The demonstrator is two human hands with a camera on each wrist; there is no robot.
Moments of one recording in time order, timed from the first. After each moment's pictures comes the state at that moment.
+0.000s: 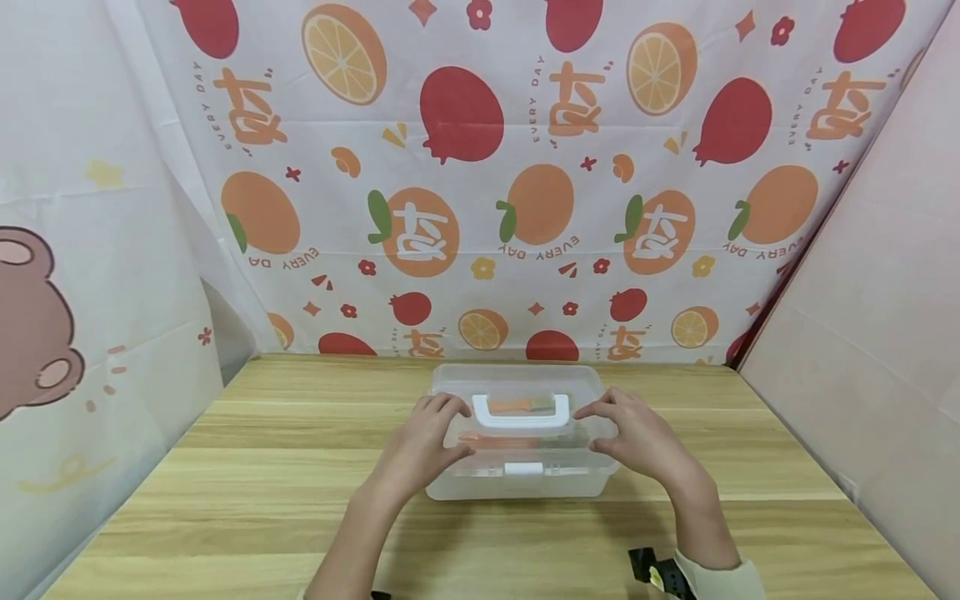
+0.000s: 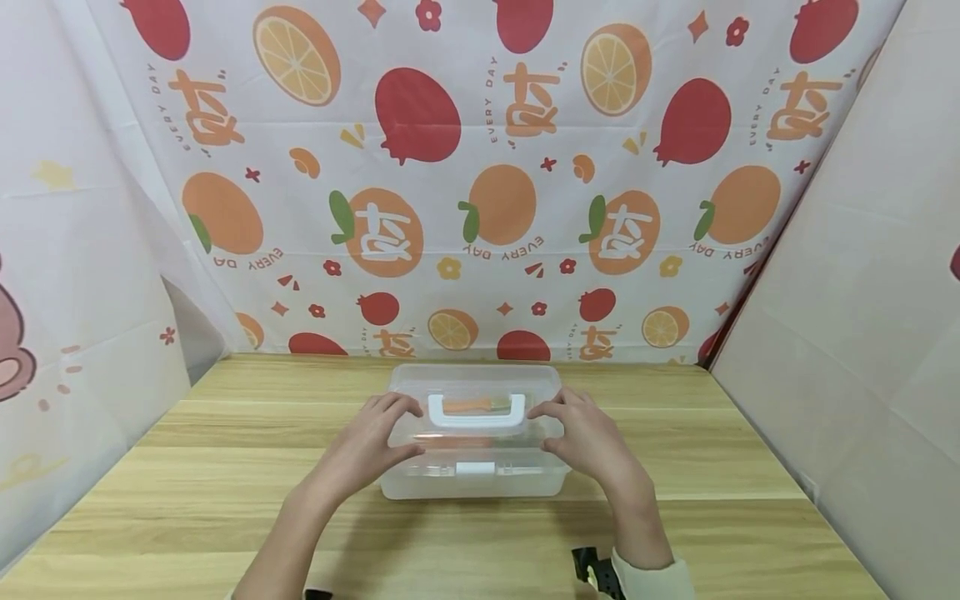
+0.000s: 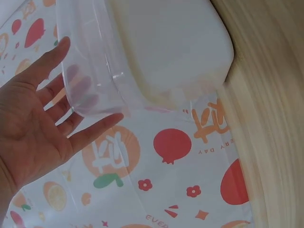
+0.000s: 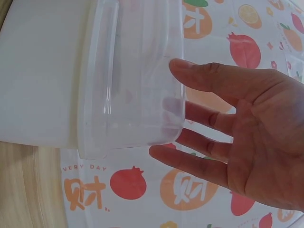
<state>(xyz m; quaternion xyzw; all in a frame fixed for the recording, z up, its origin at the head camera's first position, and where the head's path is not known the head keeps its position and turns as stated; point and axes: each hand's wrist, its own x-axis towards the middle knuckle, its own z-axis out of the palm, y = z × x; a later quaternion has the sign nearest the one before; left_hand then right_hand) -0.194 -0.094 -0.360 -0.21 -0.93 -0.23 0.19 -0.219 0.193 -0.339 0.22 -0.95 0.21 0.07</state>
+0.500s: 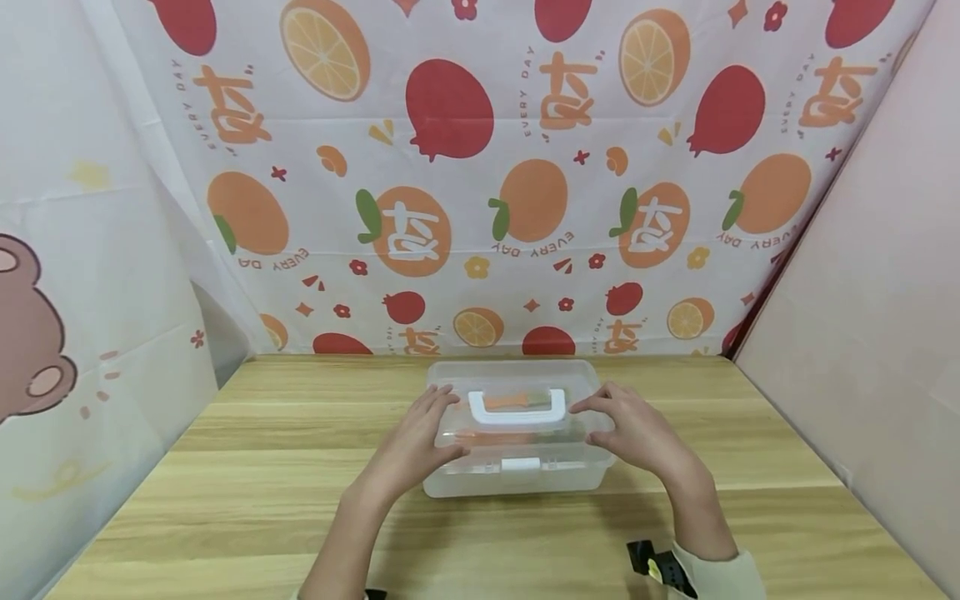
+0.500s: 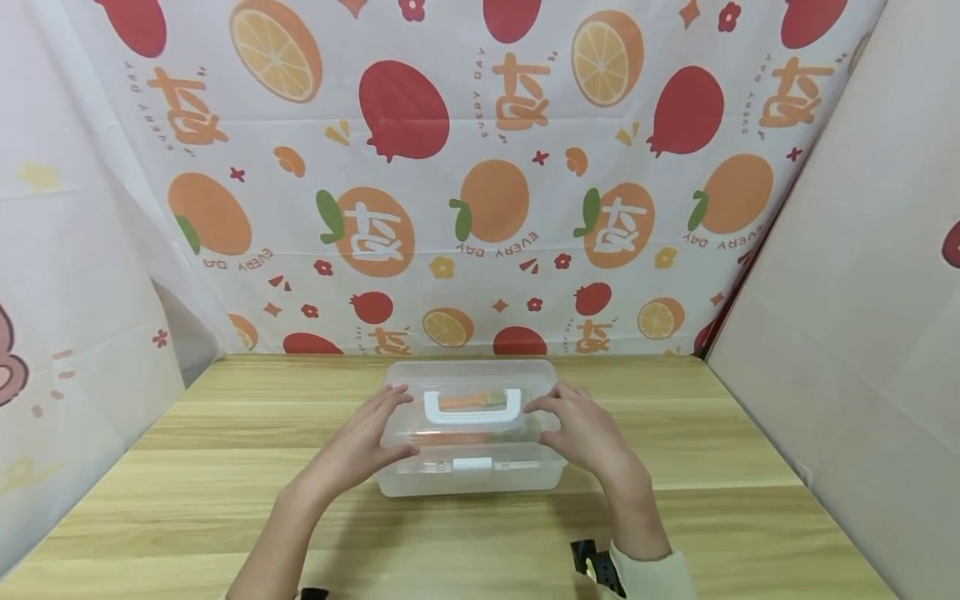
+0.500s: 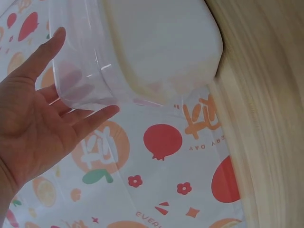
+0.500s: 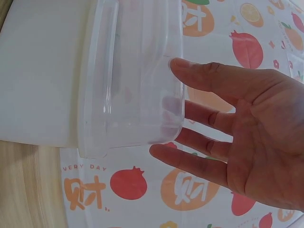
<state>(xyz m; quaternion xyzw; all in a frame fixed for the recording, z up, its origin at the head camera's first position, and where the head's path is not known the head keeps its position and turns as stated) -0.213 -0.109 -0.363 -0.21 -0.93 -0.29 0.12 -0.228 0.190 -0.342 0.23 -0.95 0.21 0.08</state>
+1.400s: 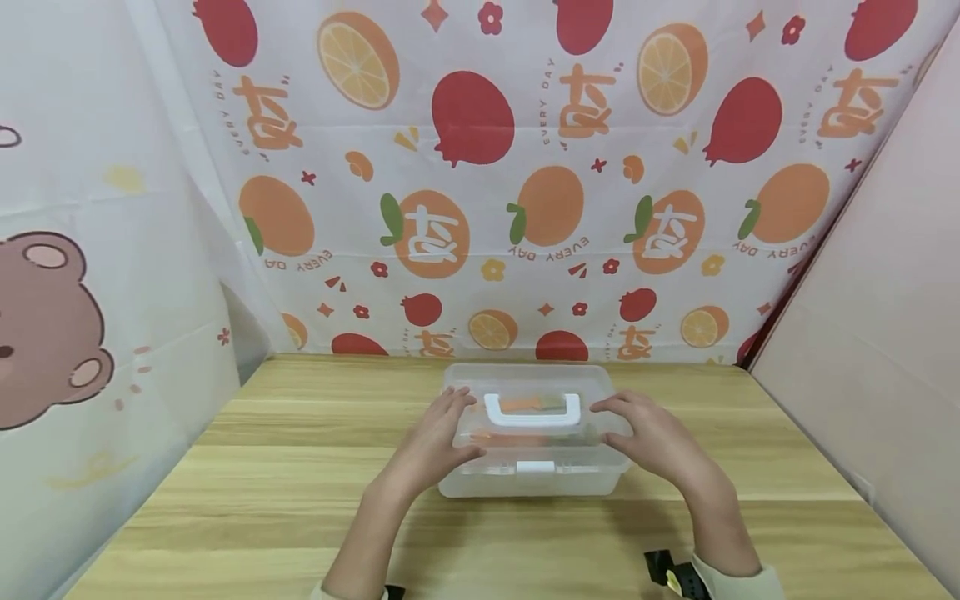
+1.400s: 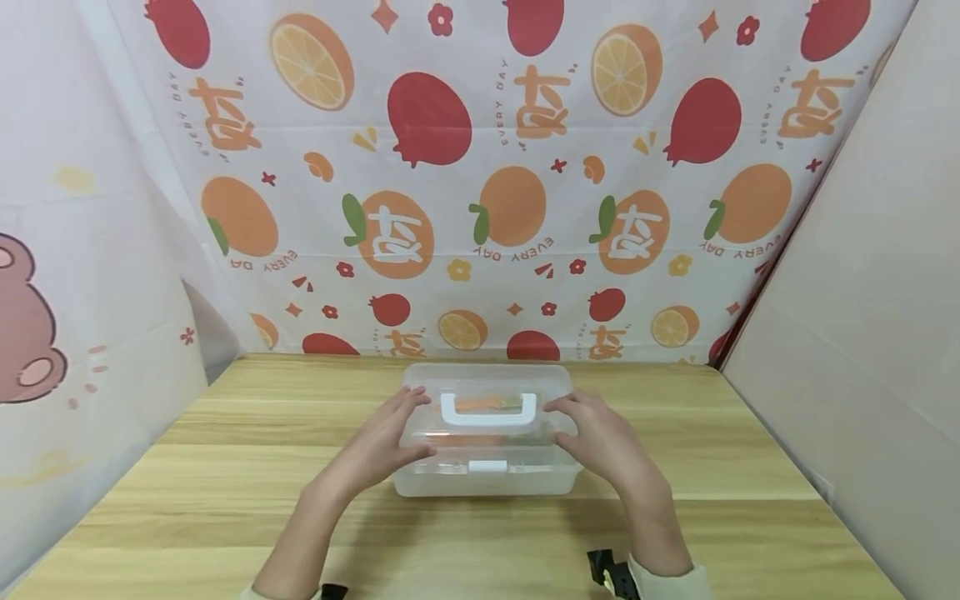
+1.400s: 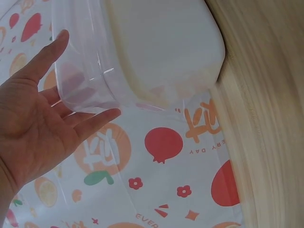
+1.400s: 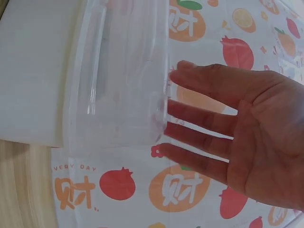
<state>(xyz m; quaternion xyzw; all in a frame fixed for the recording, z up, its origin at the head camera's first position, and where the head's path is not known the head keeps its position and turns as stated) -0.199 -0.106 -0.363 -0.20 -0.93 -0.30 0.12 -0.213 0.191 -0.333 0.26 -0.94 0.20 0.10</state>
